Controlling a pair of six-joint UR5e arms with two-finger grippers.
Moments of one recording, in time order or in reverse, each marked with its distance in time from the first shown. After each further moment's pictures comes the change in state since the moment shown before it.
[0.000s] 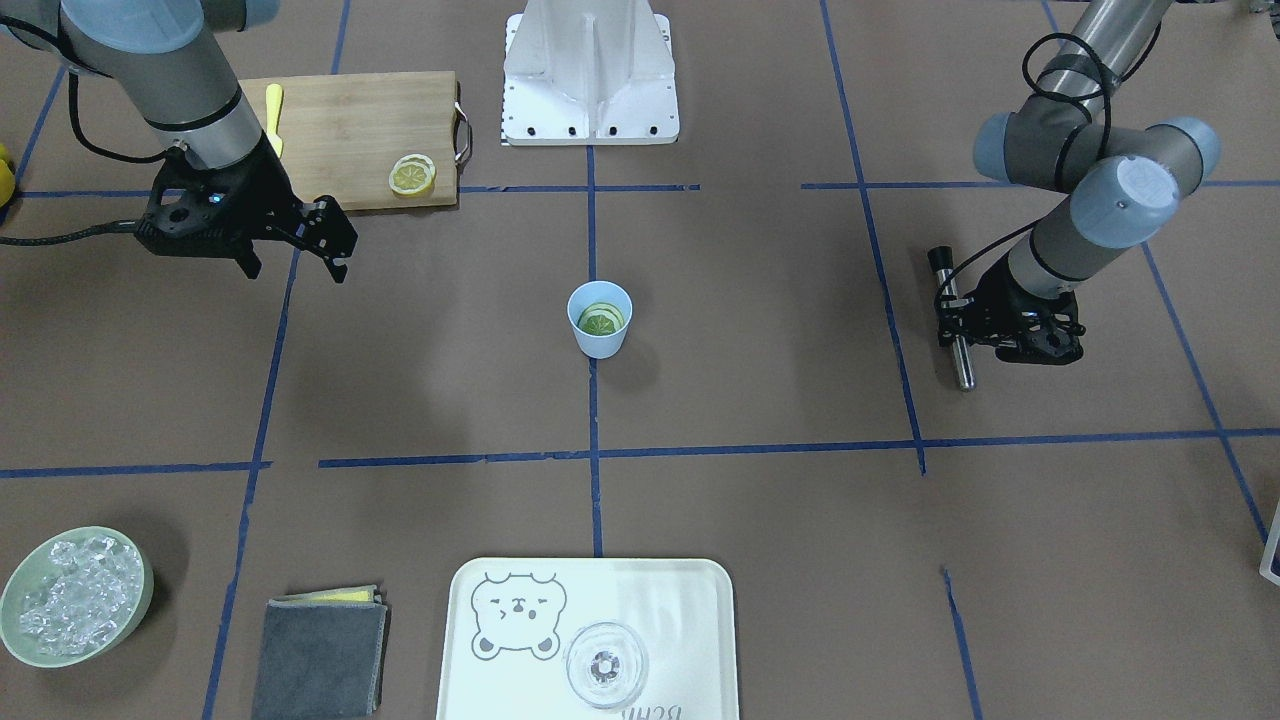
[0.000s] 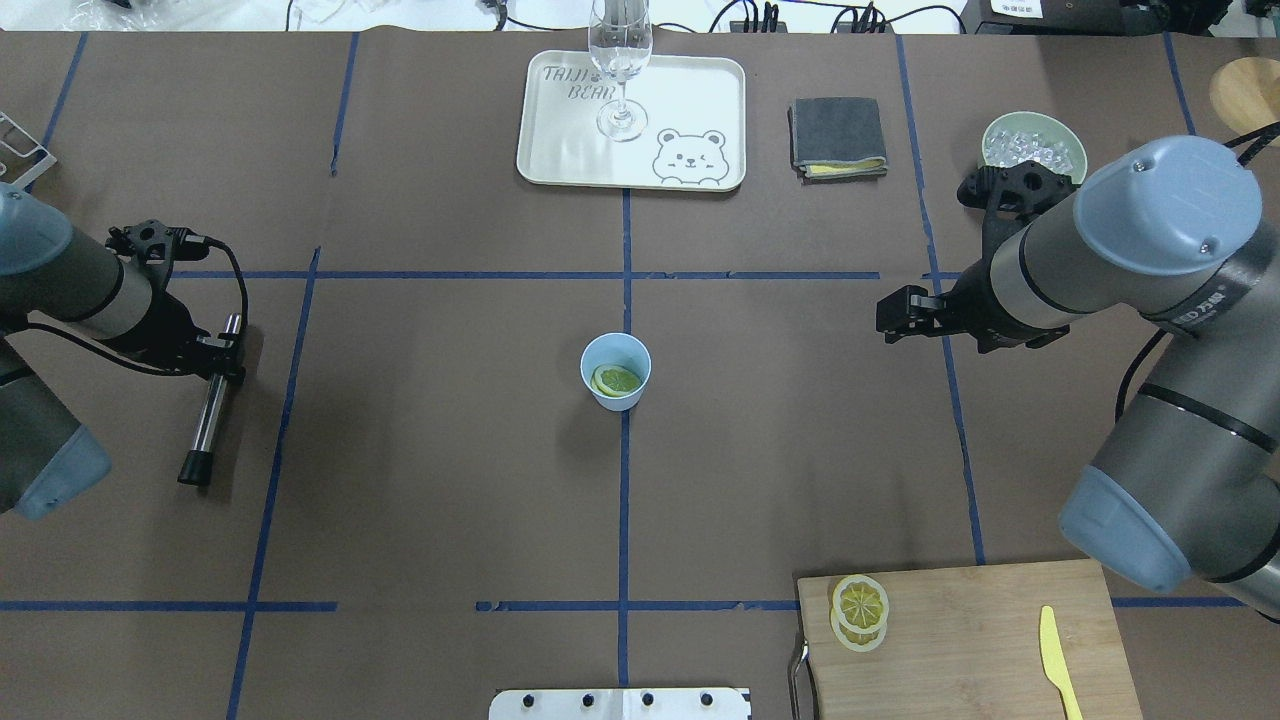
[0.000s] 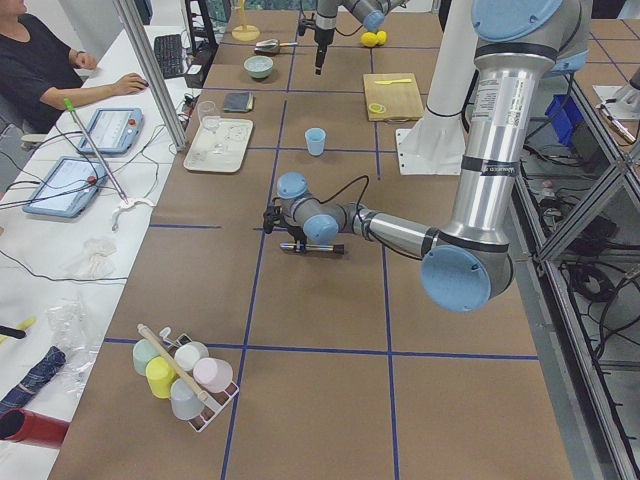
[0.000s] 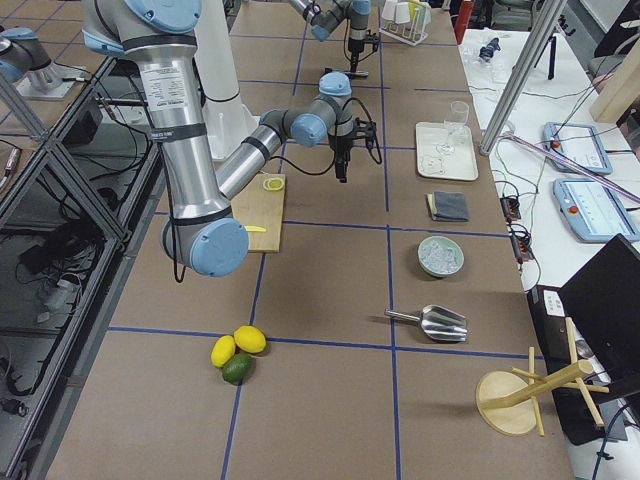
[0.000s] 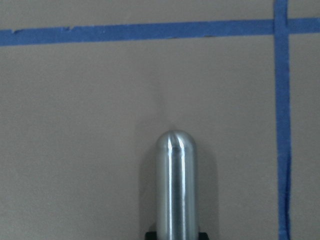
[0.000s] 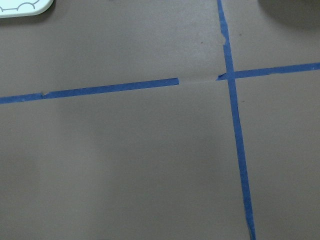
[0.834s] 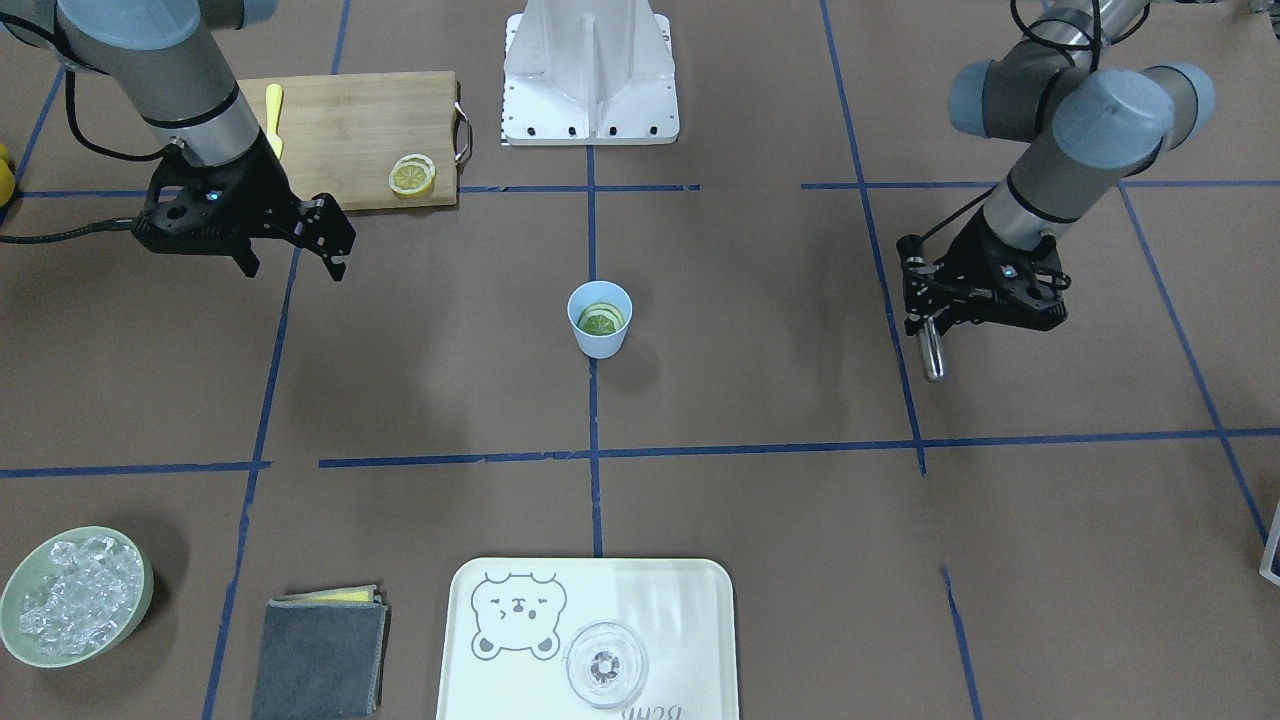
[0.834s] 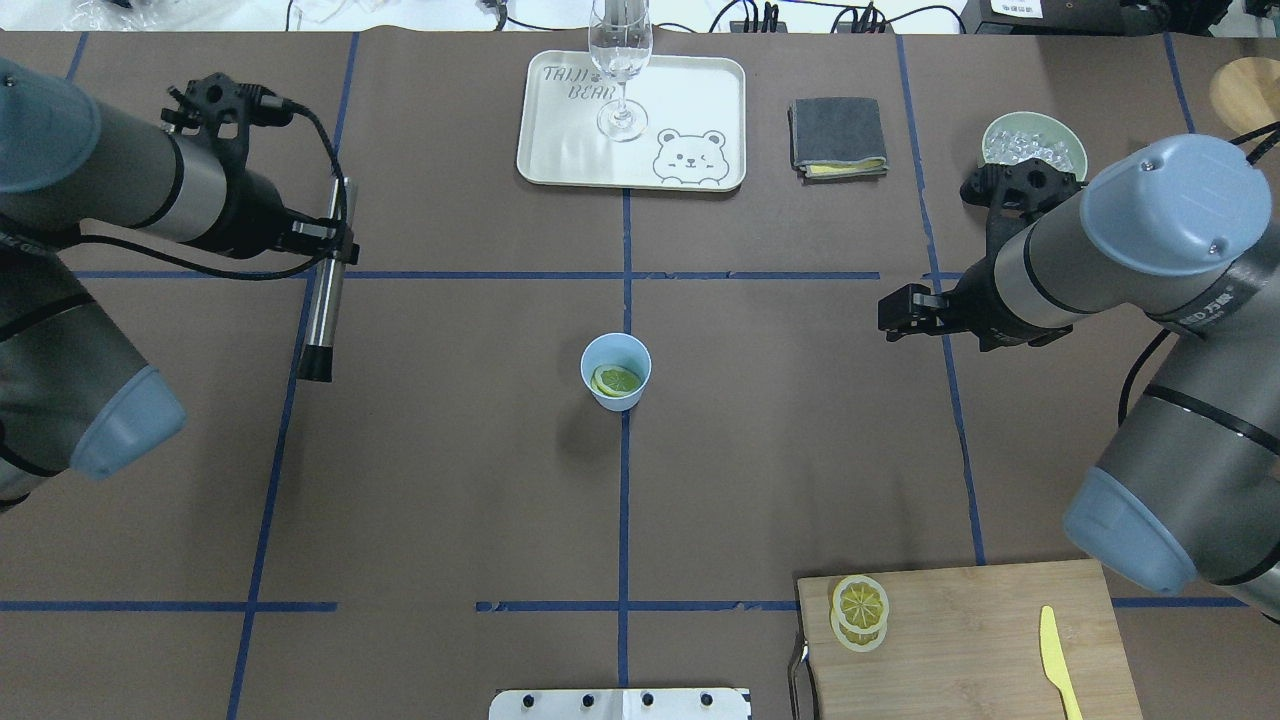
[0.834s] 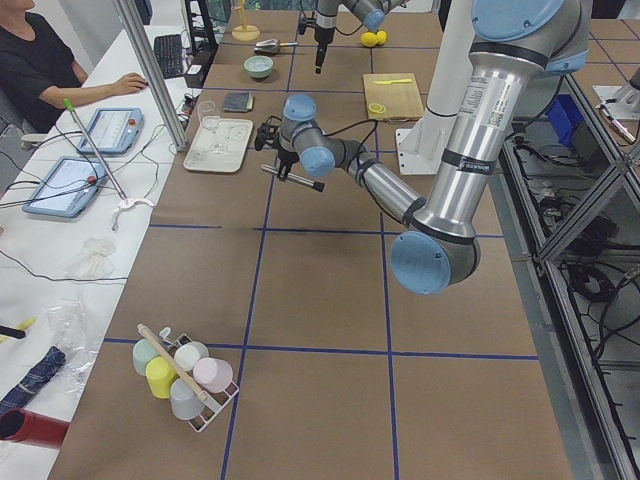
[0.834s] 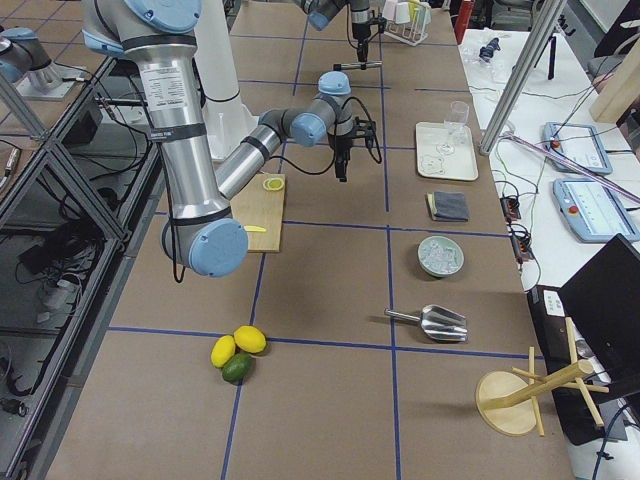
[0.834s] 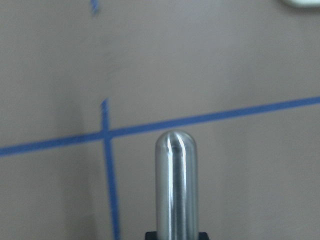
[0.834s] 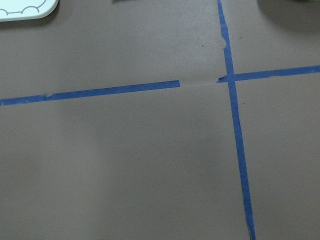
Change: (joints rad) left arm 0.003 -0.221 -0.258 0.110 0.176 -0.035; right arm 0.002 -0.002 0.010 0.000 -0.006 -0.001
